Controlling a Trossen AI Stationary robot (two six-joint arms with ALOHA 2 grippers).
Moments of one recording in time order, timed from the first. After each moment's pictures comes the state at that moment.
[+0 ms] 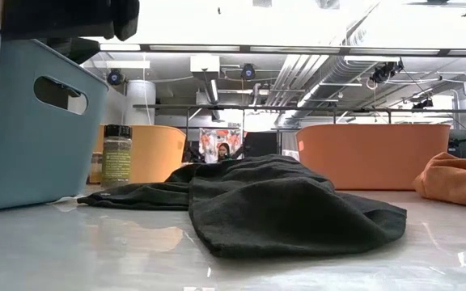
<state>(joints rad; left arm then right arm) 0.04 0.01 0.01 0.12 0.04 -0.21 0.47 2.39 2.05 -0.35 0.06 0.00</state>
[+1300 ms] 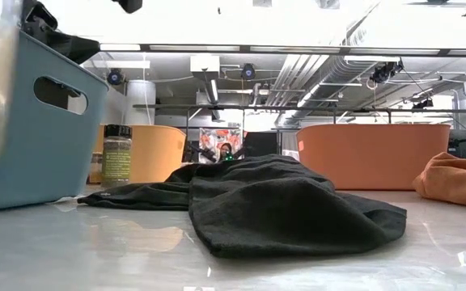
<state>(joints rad) 0.04 0.01 0.01 0.12 0.04 -0.21 0.44 2.35 2.11 -0.44 0.02 0.05</state>
